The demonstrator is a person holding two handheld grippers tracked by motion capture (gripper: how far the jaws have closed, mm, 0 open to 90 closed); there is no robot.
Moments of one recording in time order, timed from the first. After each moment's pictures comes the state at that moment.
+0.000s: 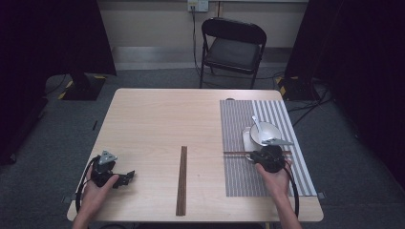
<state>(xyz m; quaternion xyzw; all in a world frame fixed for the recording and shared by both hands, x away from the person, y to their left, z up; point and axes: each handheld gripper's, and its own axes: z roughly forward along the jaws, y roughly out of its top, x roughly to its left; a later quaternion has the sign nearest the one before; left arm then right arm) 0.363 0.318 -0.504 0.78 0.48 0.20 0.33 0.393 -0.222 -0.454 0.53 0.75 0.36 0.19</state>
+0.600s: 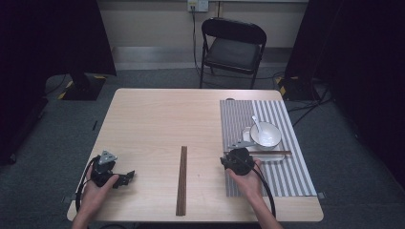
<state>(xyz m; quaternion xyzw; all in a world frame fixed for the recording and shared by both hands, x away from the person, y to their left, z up) 0.364 0.319 -0.504 0.78 0.48 0.20 0.33 0.394 -0.133 -0.464 0.46 0.80 0.34 0.16</state>
